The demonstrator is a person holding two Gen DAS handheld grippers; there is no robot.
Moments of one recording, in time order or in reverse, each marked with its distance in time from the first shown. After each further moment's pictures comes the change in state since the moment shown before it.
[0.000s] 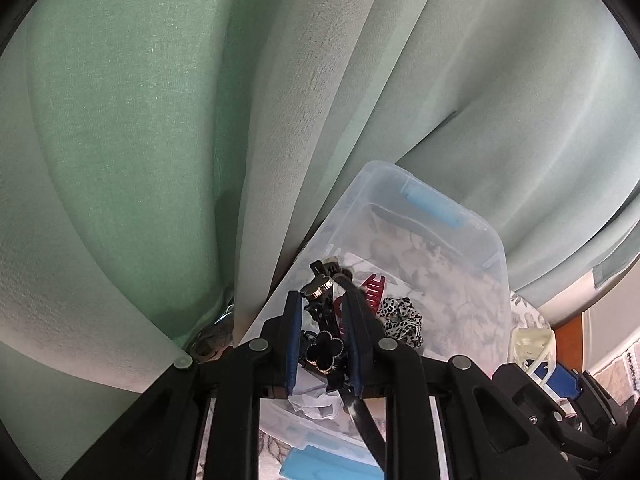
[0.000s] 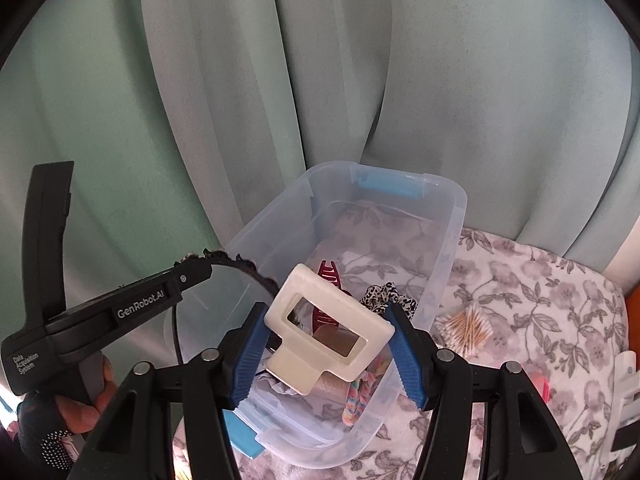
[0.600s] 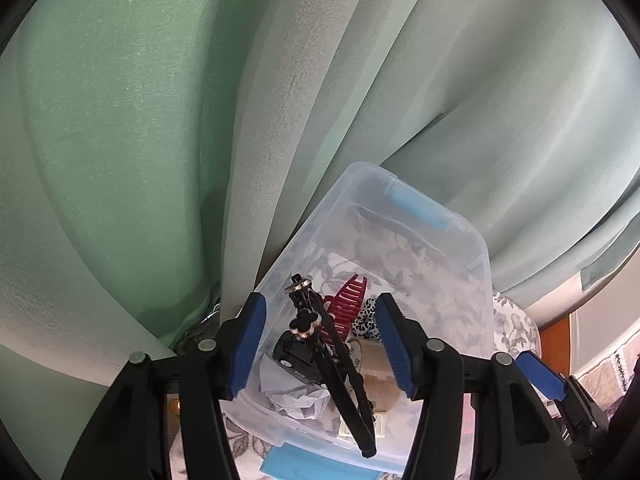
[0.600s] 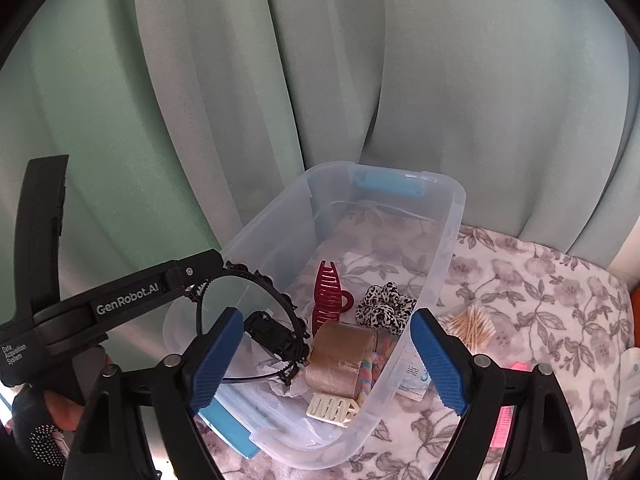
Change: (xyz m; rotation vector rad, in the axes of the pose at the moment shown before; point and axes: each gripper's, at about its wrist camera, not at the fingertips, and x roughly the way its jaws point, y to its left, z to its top) left arm 0.002 0.013 -0.013 -0.012 0.004 -0.046; right arm 0.003 -0.010 -0.002 0.021 -0.010 0.024
